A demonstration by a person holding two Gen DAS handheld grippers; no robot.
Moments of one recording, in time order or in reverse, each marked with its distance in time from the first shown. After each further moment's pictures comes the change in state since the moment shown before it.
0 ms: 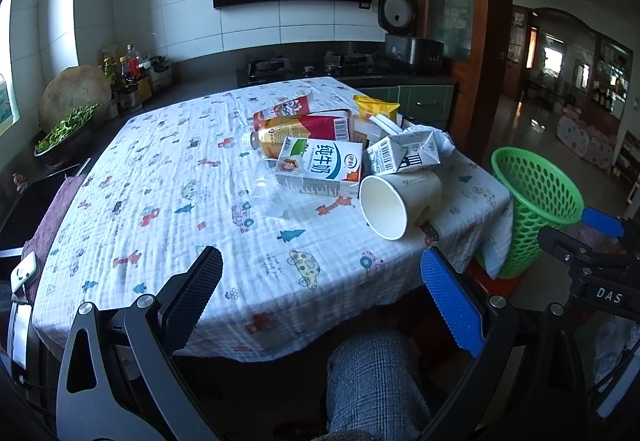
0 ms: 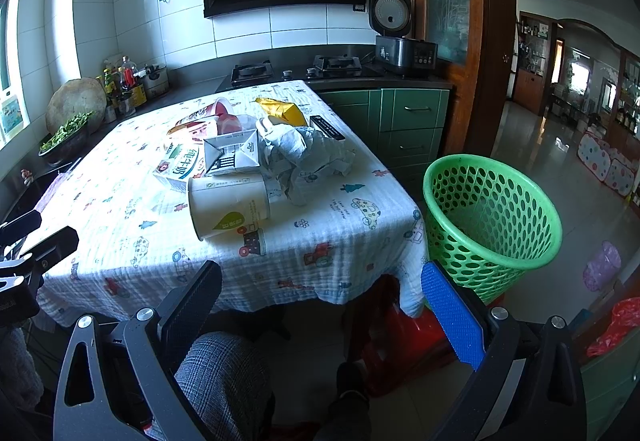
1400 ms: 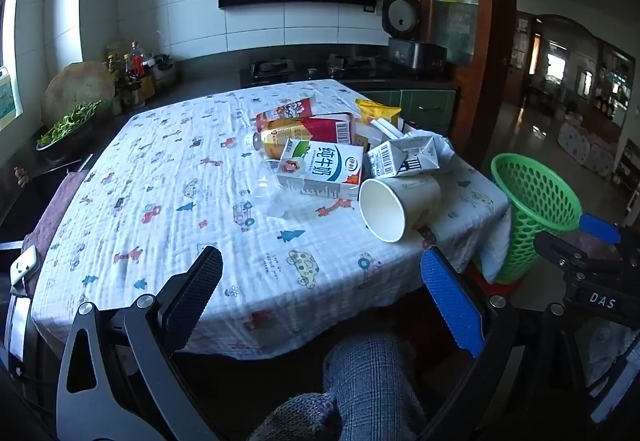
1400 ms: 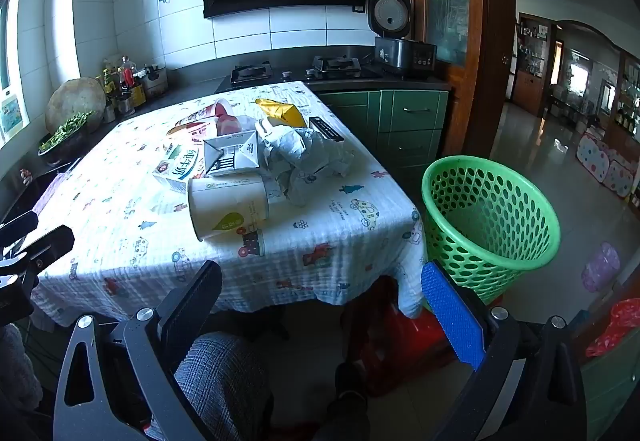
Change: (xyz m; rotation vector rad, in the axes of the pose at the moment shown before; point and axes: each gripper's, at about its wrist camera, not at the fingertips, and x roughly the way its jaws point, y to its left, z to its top) left arm -0.005 0.001 -0.001 -0.028 -0.005 0.000; right arm -0.001 -0.002 0.000 -0.002 -0.002 -0.005
